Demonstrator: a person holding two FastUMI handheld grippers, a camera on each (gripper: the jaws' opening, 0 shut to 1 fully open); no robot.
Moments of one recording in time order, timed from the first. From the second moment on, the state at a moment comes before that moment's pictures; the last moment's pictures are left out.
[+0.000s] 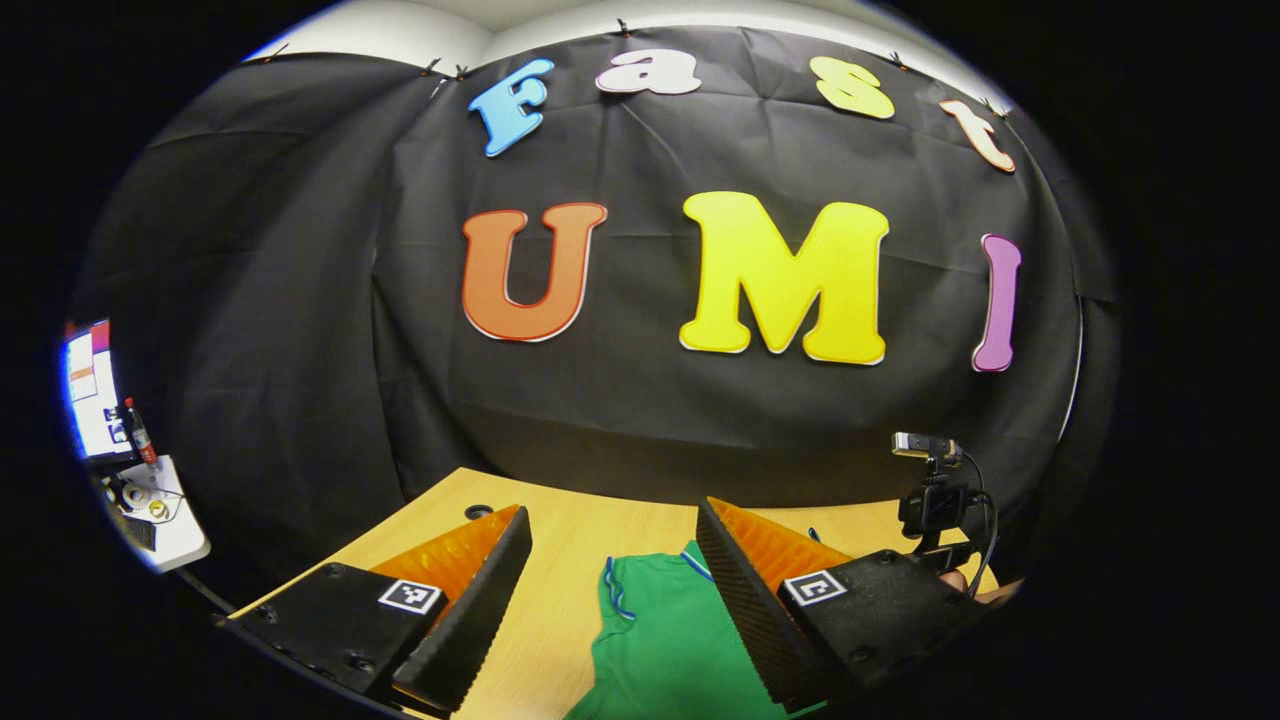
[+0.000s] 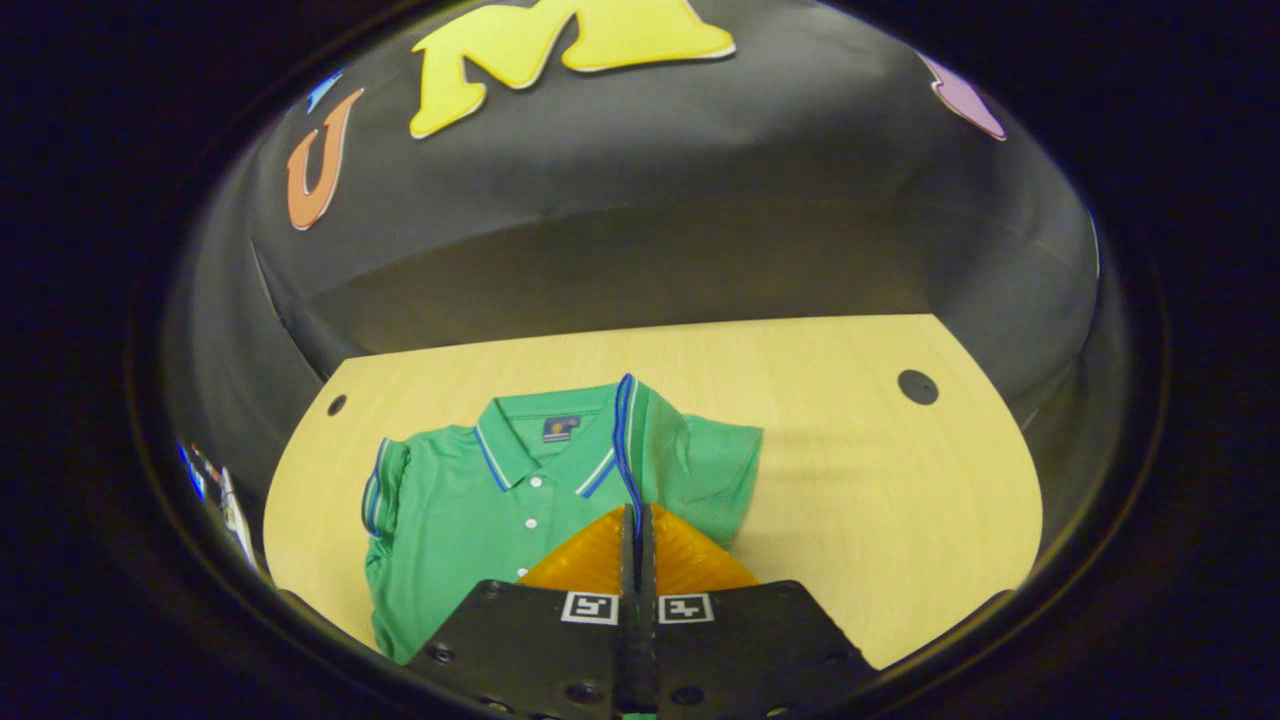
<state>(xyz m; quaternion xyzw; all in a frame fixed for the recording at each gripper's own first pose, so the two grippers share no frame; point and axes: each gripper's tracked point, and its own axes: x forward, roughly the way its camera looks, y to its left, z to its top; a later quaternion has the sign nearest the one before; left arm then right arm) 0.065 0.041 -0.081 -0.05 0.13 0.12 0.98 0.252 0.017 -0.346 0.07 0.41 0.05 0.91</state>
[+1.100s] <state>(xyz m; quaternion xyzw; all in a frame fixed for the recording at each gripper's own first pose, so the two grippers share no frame) 0.129 0.040 -0.185 -0.07 0.20 -0.01 0.98 0.109 -0.002 -0.152 0.00 0.24 0.02 0.97</state>
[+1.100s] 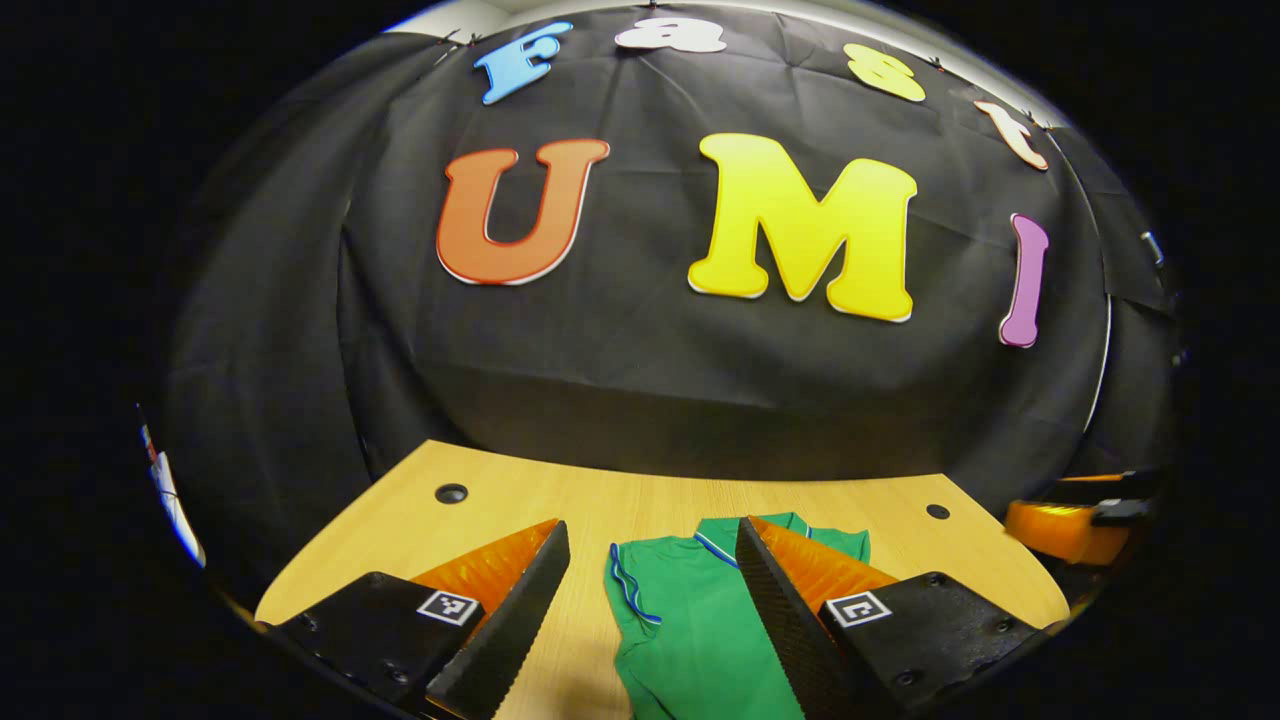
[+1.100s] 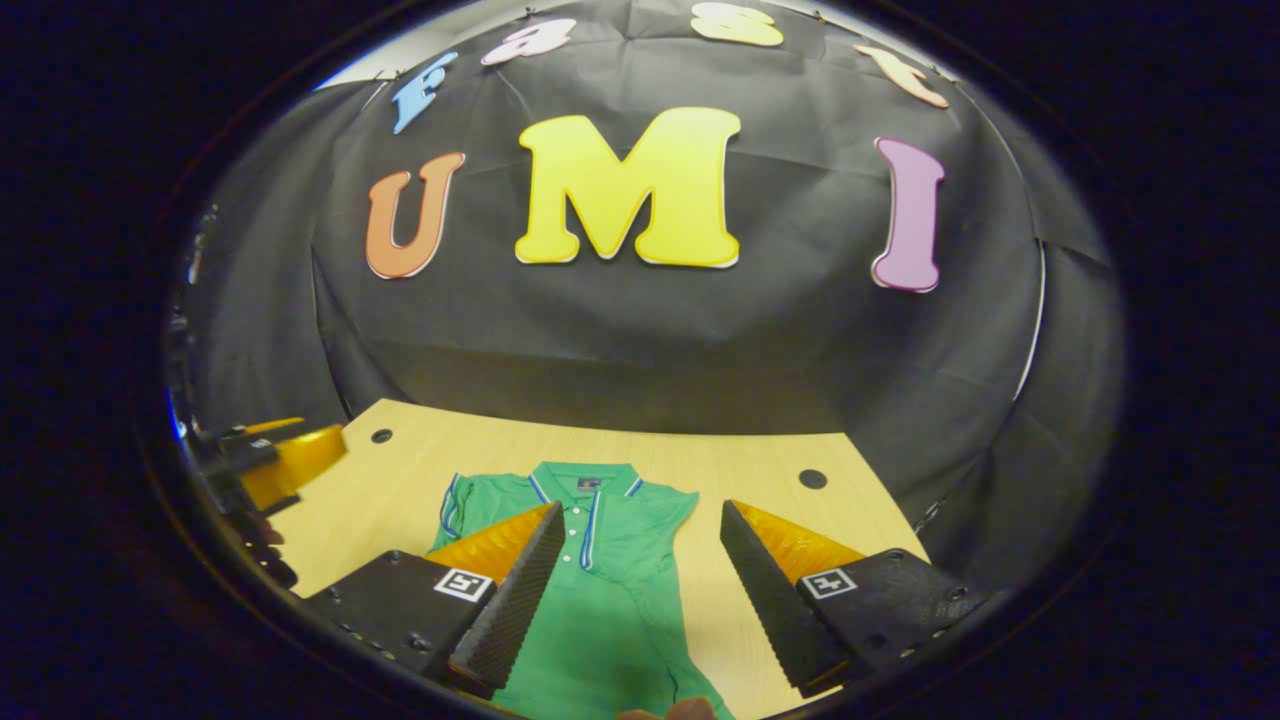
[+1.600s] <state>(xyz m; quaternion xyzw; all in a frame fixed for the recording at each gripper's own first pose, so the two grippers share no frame) 0.172 0.046 -0.337 -0.09 0.33 -0.01 0.94 0.034 -0.053 -0.163 -0.01 0.27 -0.06 0.96</state>
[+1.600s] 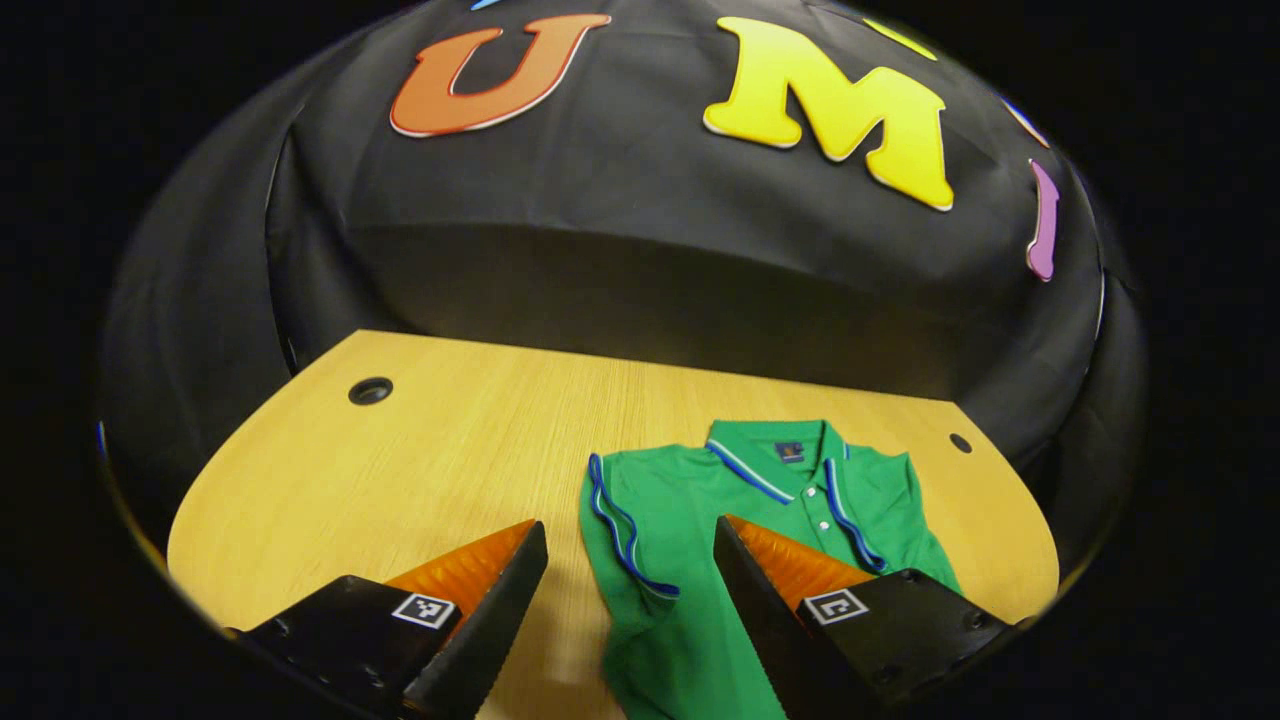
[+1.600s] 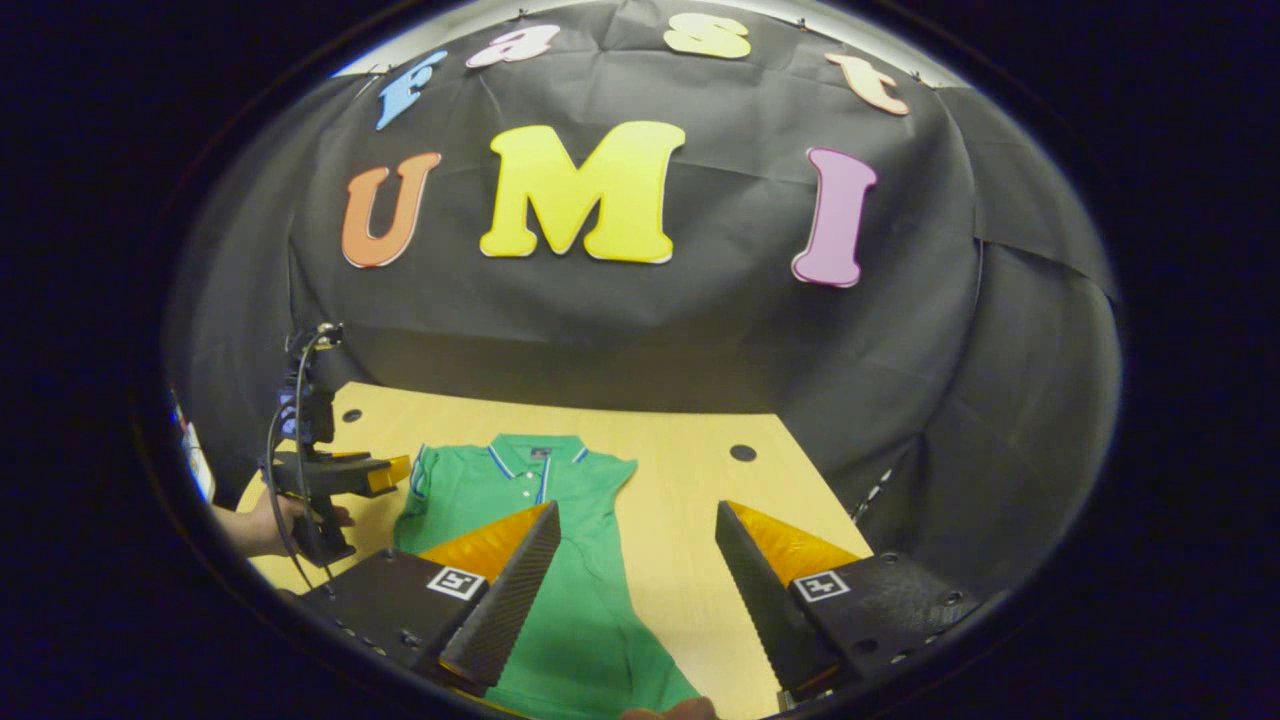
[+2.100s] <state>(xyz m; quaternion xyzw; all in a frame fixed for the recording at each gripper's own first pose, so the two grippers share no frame) 0.184 0.050 -0.399 -0.08 0.38 -0.02 0.92 0.025 -0.067 -0.196 -0.02 0.32 -0.07 0.94</state>
